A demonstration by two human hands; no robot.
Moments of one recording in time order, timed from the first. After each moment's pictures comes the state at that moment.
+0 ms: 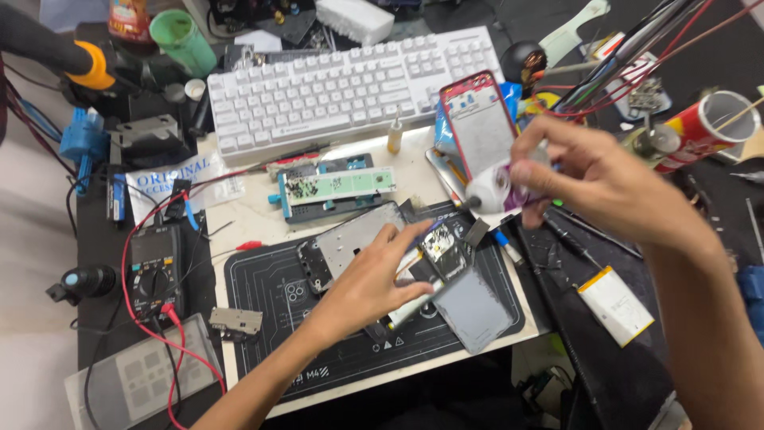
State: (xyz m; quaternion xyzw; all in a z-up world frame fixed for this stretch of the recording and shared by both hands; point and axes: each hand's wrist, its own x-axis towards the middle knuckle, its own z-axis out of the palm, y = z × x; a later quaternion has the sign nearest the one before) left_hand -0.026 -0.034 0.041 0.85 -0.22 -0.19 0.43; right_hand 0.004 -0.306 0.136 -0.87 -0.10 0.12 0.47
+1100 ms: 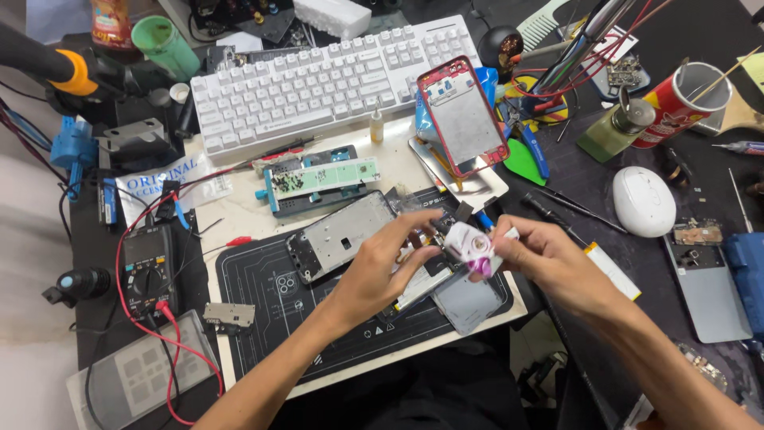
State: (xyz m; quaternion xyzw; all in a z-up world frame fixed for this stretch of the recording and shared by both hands) left_hand -0.035 -0.059 0.008 0.76 -0.34 0.03 0.56; right_hand -0.070 -0.326 0.021 -0.69 -0.08 0.18 0.69
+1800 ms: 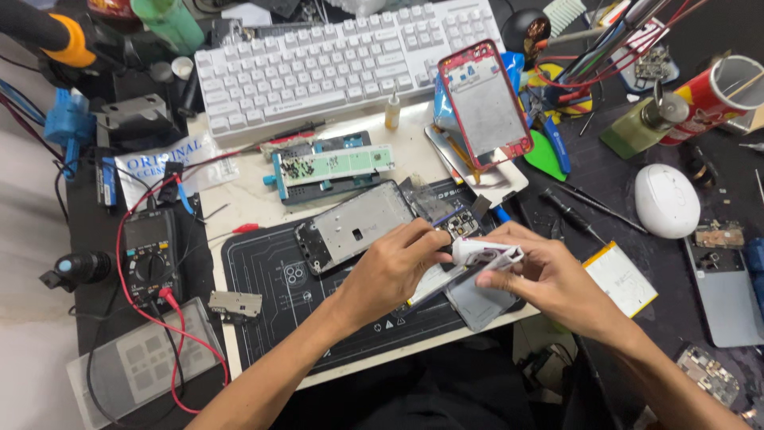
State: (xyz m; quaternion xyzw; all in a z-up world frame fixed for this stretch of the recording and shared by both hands) left_hand -0.035 -0.047 0.001 0.76 -0.41 0.09 0.50; right_hand -0.080 -0.287 0.036 -0.77 -0.06 0.17 0.61
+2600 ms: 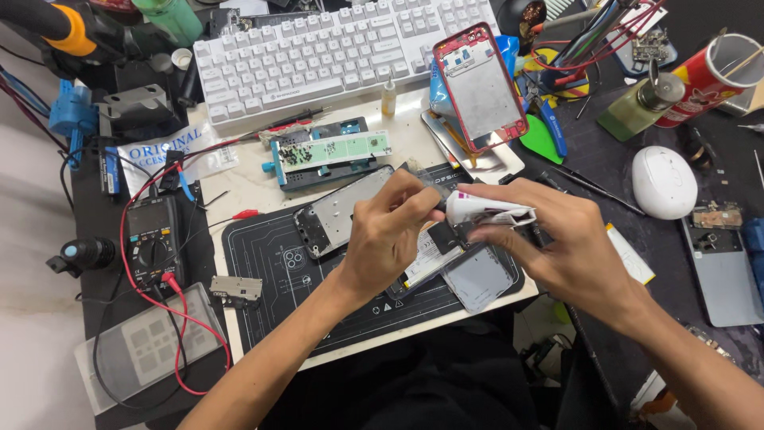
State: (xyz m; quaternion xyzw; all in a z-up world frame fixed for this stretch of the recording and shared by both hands) left_hand -0.033 -0.056 0.014 0.73 -0.38 0.23 0.52; right_hand -0.083 -0.269 0.097 -0.89 -0.24 -0.10 0.38
